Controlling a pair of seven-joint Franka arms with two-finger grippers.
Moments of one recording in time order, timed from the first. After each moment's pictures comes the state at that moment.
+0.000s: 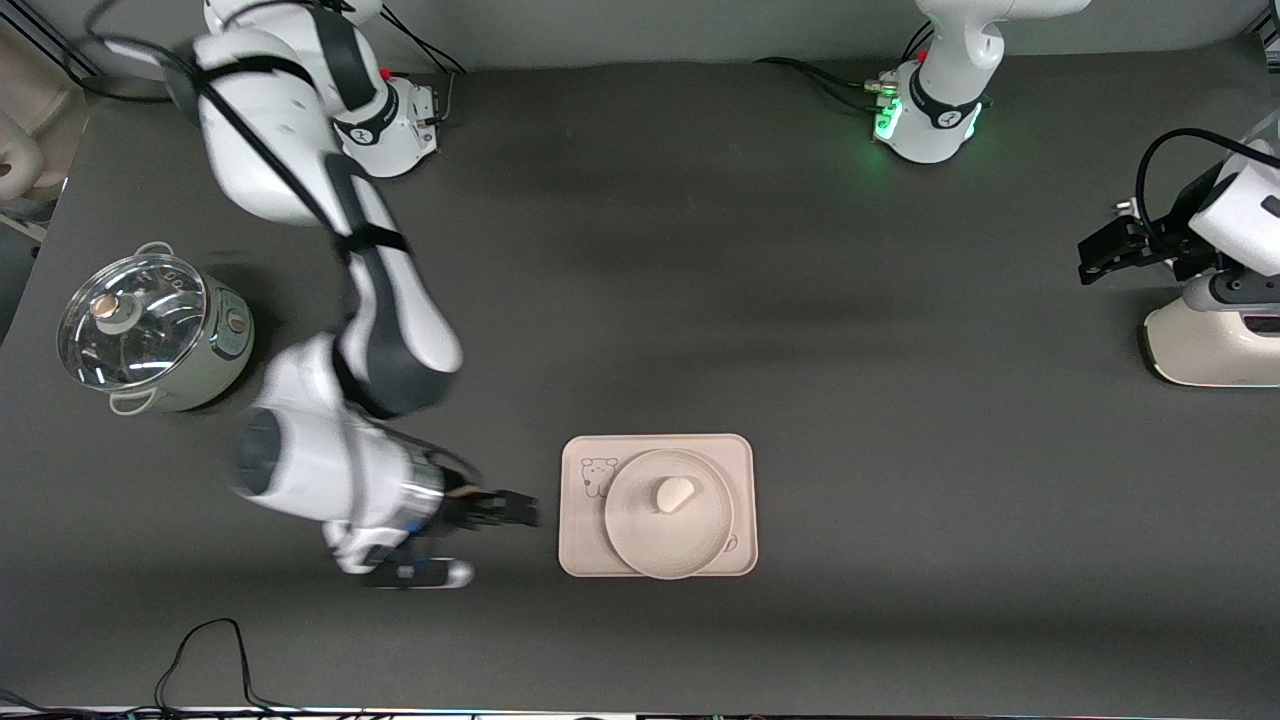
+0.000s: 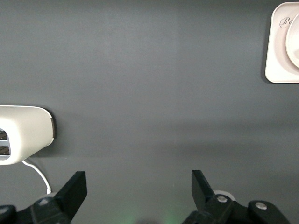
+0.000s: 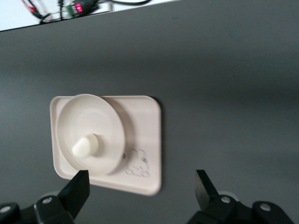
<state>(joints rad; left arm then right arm) -0.04 -0.02 -0.02 -1.63 0.03 1.55 -0.07 0.39 0.81 -0.21 -0.96 0.44 1.85 0.19</state>
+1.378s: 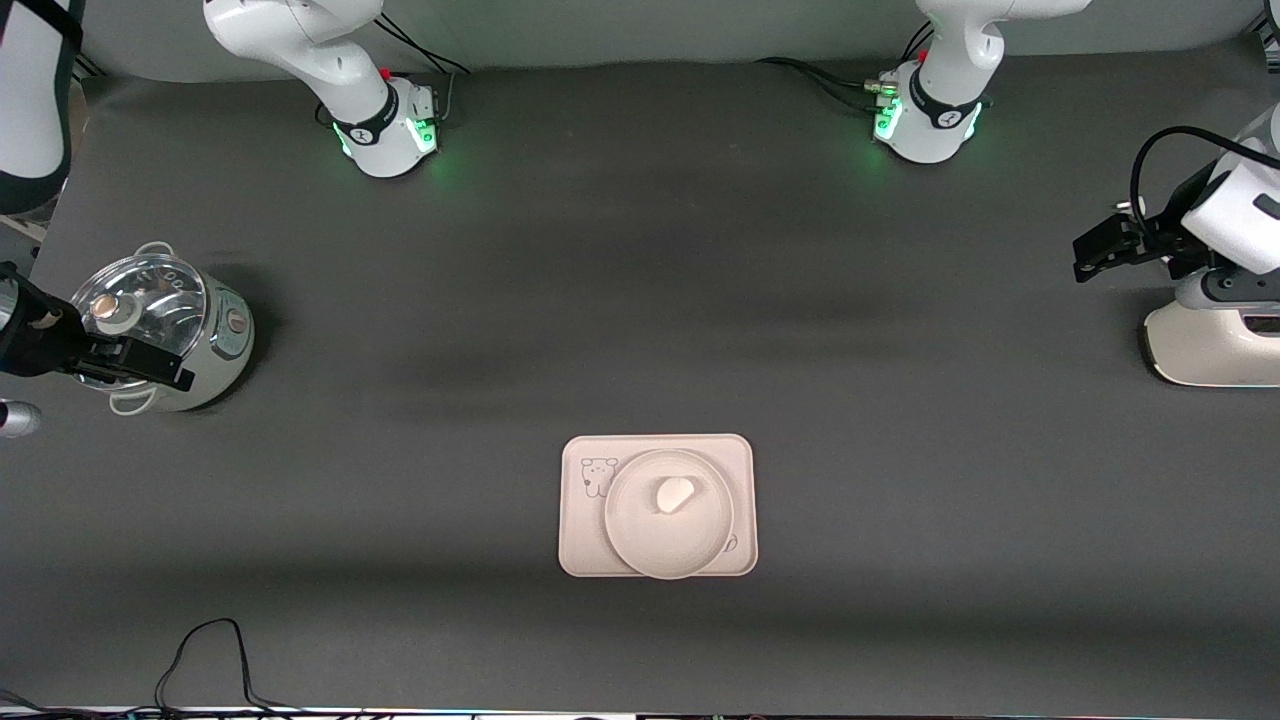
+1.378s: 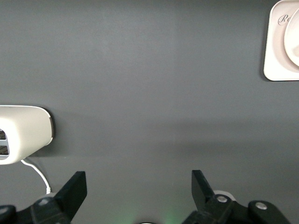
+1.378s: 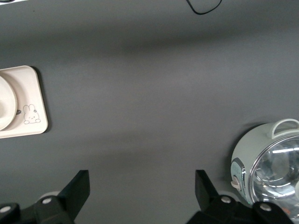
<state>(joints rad) -0.04 -0.03 -0.03 -1.63 0.02 1.54 -0.07 0.29 0.21 -0.39 -1.43 0.15 1.63 0.06</state>
